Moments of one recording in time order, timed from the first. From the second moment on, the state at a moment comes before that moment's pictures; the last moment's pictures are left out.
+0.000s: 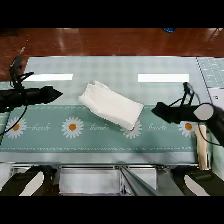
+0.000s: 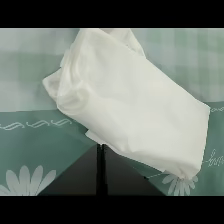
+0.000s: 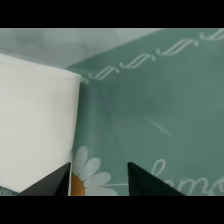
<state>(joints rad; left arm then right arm) 0.10 -0.91 0.79 0.81 -0.99 -1.27 0.11 -0.96 0.56 -1.03 0.77 1.82</state>
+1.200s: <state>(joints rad) 0.04 -0.96 0.79 0.81 -0.98 -1.28 0.22 -1.48 1.33 -0.57 1.03 1.39</state>
